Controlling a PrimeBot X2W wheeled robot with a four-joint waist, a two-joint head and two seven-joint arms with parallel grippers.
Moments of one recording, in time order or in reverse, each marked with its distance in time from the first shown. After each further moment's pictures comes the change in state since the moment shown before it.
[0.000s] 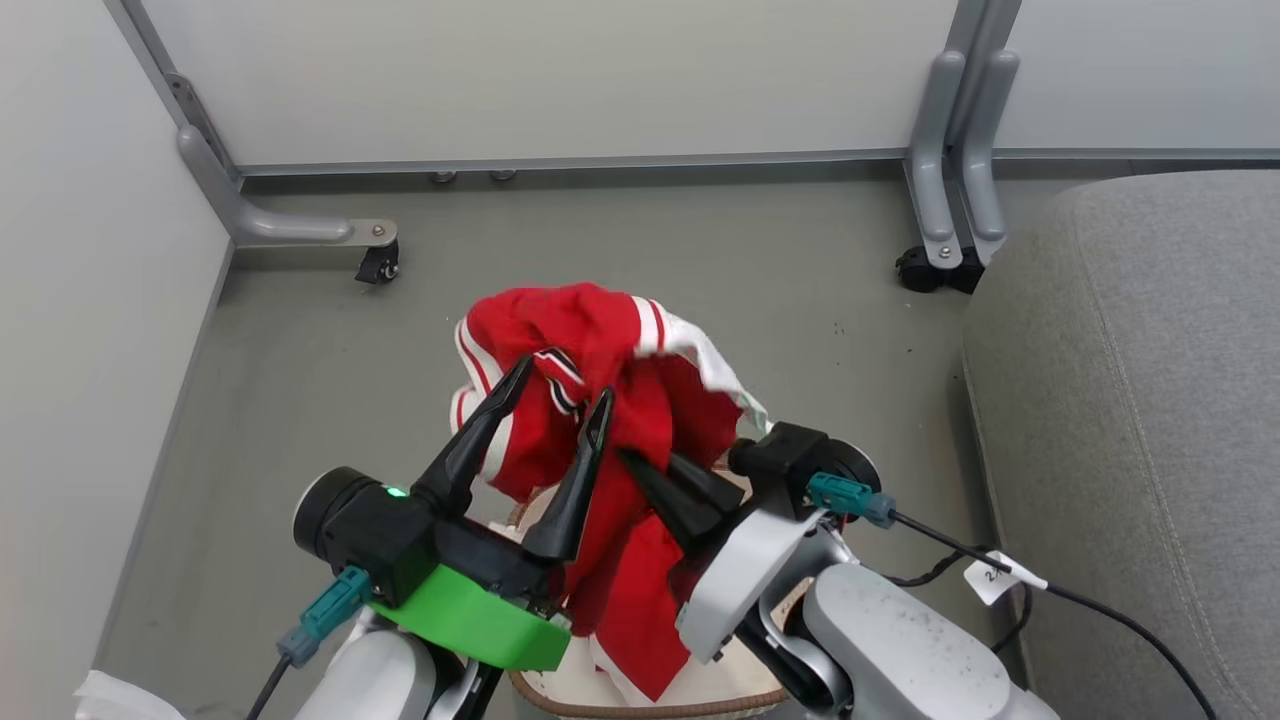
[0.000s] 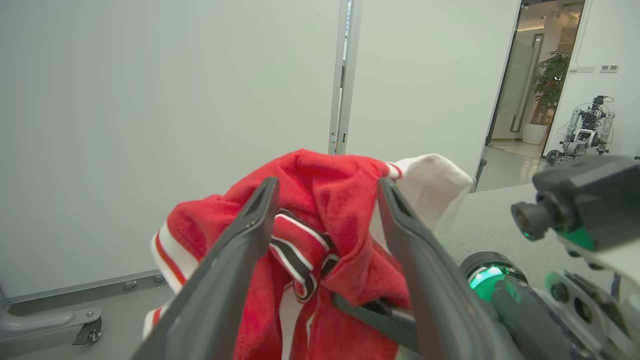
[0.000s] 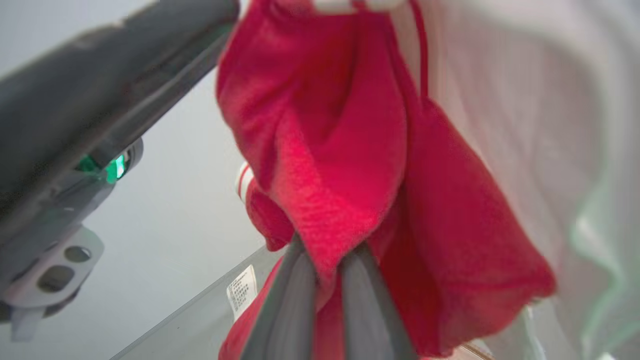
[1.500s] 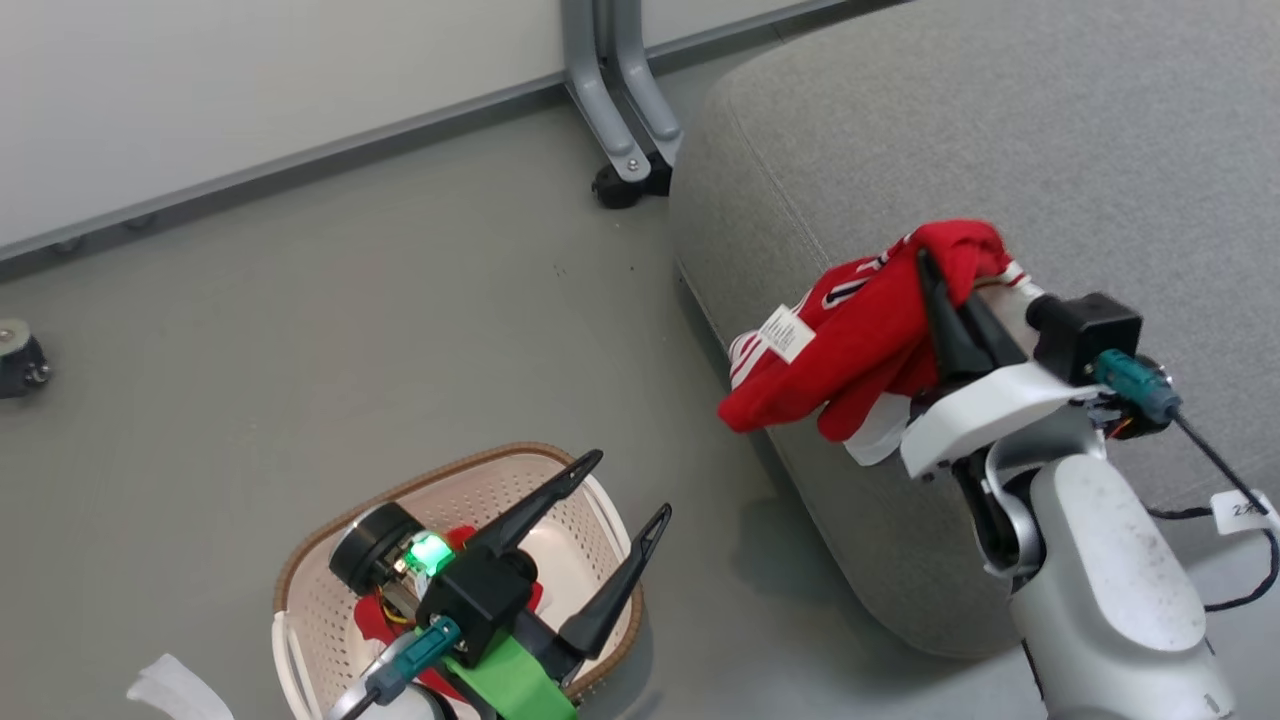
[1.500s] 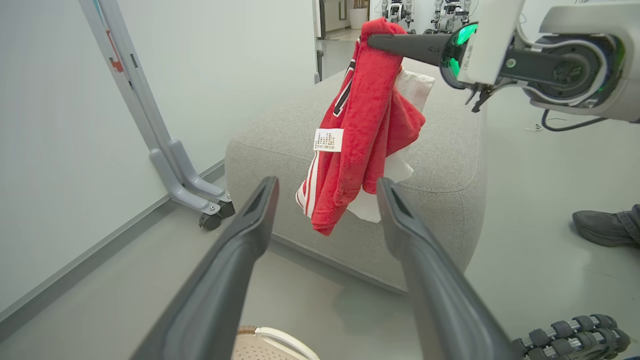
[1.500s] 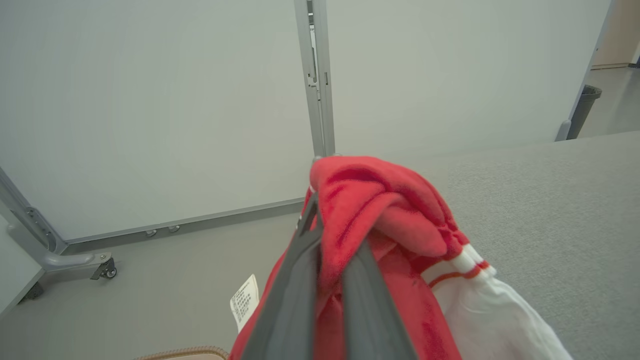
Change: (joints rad) left arm -0.001 0.145 -0.196 -0.018 0.105 0.000 0.112; right arm 0.049 -0.003 -0.635 -0.081 -0.279 0.000 0.085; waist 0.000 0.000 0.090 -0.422
